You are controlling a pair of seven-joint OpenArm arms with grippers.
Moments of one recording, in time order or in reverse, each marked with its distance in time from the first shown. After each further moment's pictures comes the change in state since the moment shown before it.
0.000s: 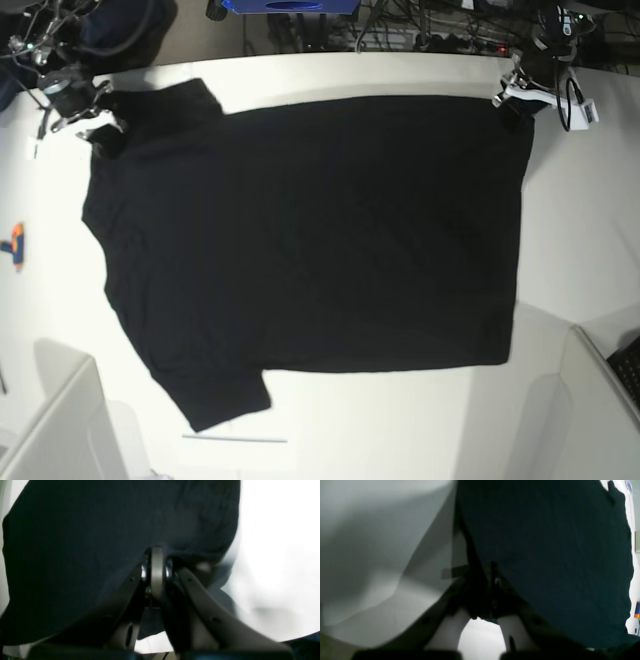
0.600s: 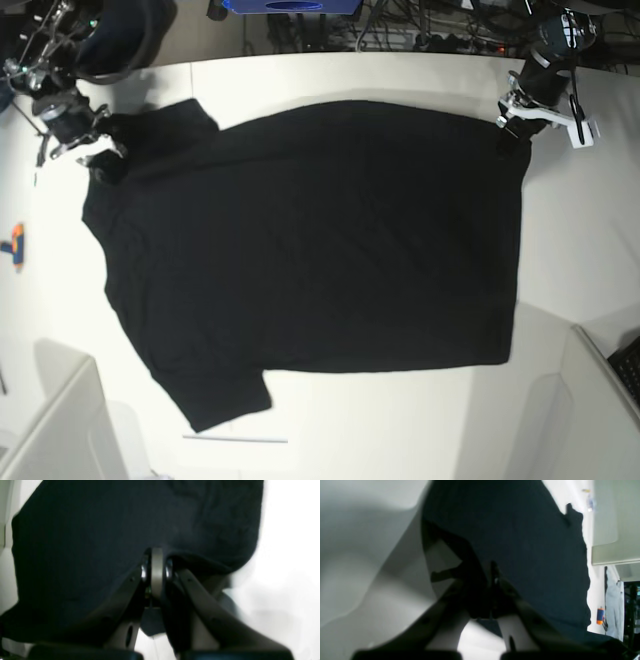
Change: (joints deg) left arm -3.5 -0.2 0.3 0.2 -7.9 0.0 0.3; right arm 8.5 0.4 0.2 0.0 -0.6 -0.1 -7.2
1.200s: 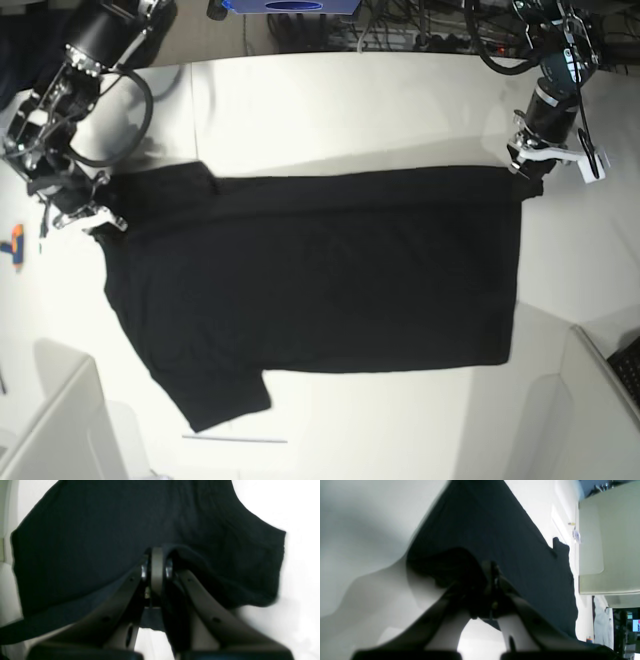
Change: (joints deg) left arm -10.0 0.5 -0.3 -0.6 0.6 6.7 0.2; right arm 20.3 -0.1 -0.3 -12.4 -9.4 0.0 -7.6
